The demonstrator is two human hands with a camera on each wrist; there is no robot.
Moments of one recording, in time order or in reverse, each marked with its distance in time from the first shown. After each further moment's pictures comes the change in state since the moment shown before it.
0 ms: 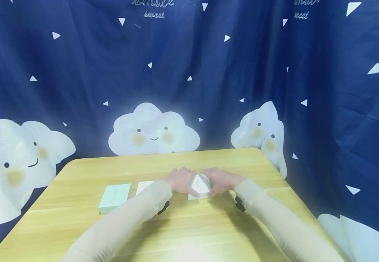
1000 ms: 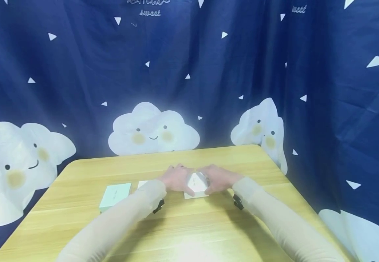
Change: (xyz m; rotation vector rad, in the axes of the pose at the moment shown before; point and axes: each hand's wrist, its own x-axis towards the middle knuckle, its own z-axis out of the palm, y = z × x) left_hand -0.006 -0.011 -0.003 -0.016 0.045 0.029; right_hand 0.005 -0.001 0.002 -0.034 0.042 -0.071
